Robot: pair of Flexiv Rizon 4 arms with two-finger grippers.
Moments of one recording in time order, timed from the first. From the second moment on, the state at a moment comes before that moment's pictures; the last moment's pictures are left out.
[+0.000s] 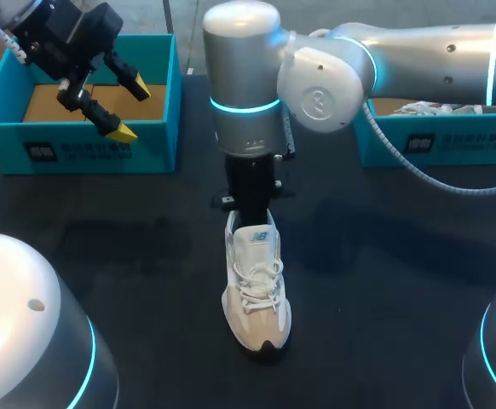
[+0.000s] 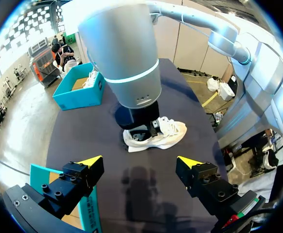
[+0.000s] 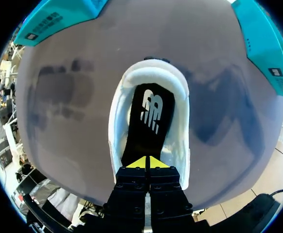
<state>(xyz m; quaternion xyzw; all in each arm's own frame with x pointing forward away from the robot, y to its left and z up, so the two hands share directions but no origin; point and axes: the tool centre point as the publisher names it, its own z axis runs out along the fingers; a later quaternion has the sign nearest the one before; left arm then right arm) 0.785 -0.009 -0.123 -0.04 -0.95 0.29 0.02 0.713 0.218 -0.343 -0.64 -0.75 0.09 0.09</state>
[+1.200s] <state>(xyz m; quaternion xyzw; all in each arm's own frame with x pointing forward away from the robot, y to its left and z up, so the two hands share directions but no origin) 0.785 -0.009 -0.123 -0.04 -0.95 0.29 0.02 0.700 0.217 -0.349 -0.65 -0.75 0.09 0.07</state>
